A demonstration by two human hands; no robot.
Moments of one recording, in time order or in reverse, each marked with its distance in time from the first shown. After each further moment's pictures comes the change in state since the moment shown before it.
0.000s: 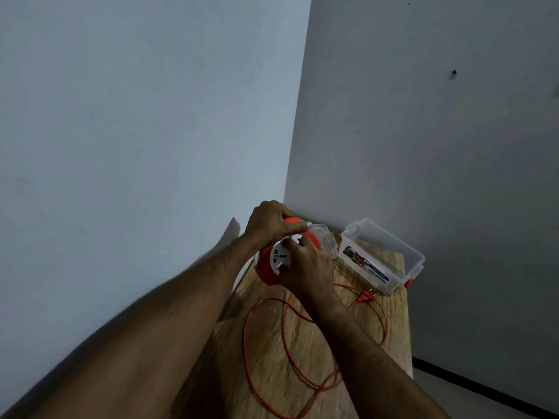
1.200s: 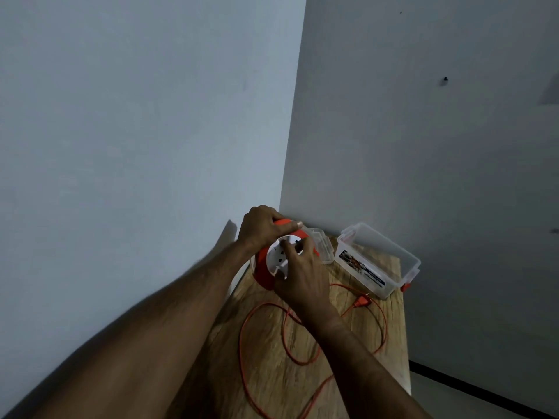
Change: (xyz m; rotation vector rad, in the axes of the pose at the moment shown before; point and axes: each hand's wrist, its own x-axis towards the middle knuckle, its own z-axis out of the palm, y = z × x) left_hand 0.001 -0.005 -0.001 -0.063 0.079 -0.058; right_hand -0.008 -0.011 -0.008 0.015 -0.037 0.089
